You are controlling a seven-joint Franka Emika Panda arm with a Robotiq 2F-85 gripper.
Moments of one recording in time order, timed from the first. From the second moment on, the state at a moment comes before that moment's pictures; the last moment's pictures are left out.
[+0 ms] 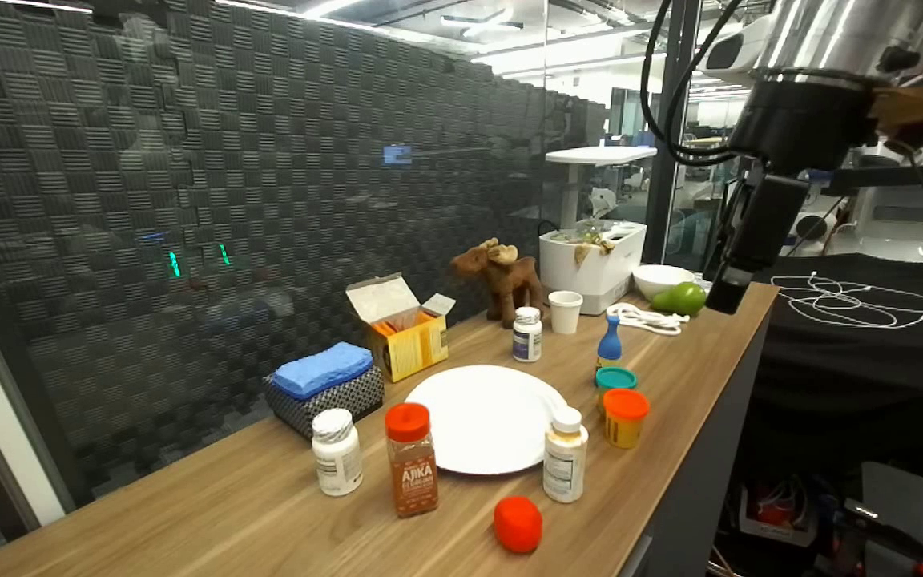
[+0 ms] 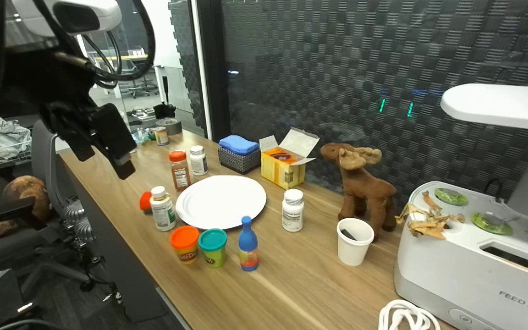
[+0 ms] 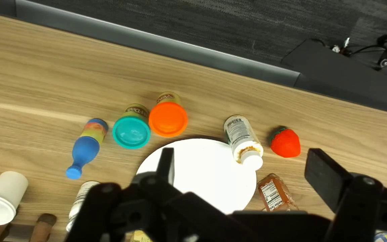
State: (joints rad) arm 0.11 -0.69 -0.09 -2.81 0.04 2.33 -0.26
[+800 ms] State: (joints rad) arm 0.07 -0.40 -0.09 -2.61 -0.02 2.36 -0.29
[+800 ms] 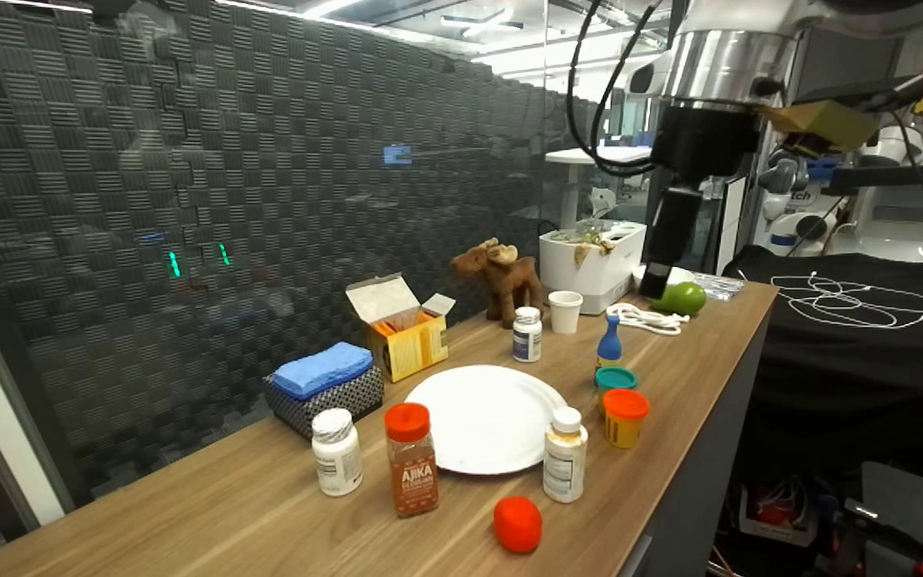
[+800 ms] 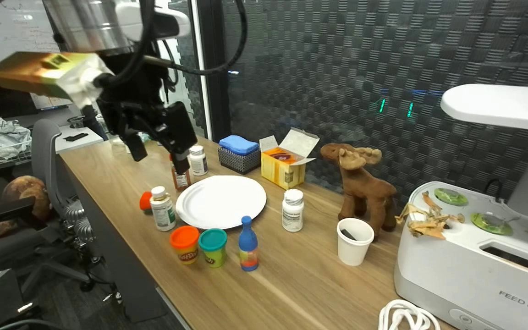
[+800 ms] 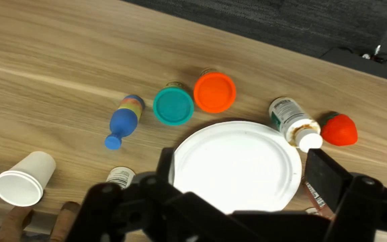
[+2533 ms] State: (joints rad) arm -0.01 0.36 -0.10 -2.03 -0.25 2.58 -0.12
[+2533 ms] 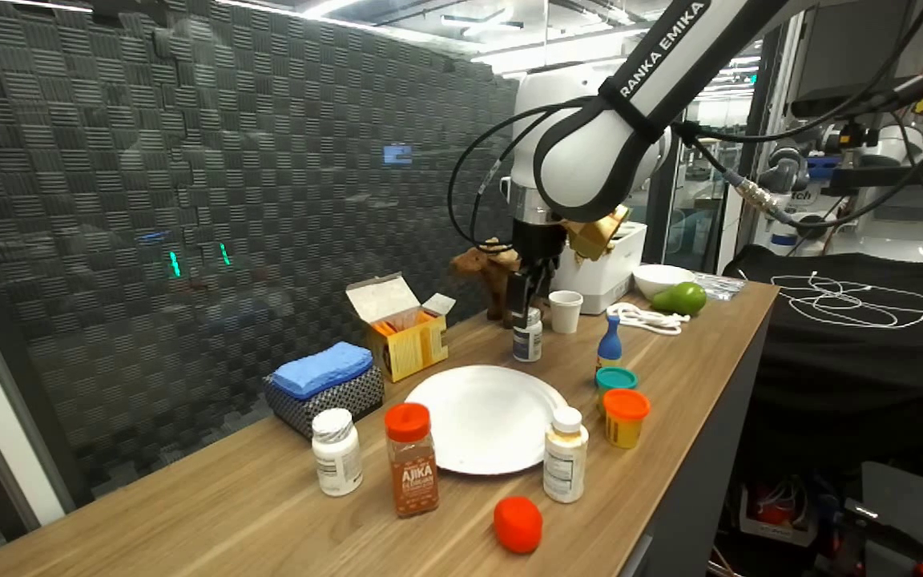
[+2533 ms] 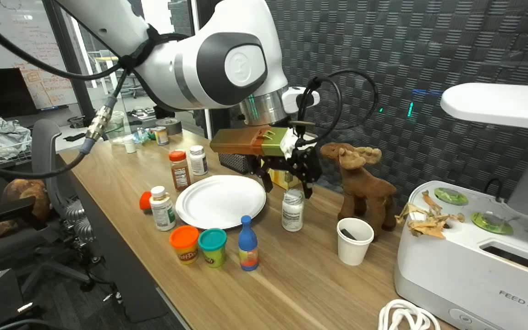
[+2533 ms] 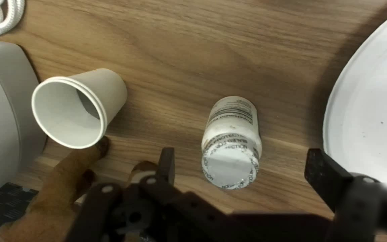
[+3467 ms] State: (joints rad) arm -0.03 0.40 -0.10 -1.98 -0.24 2.57 -0.12
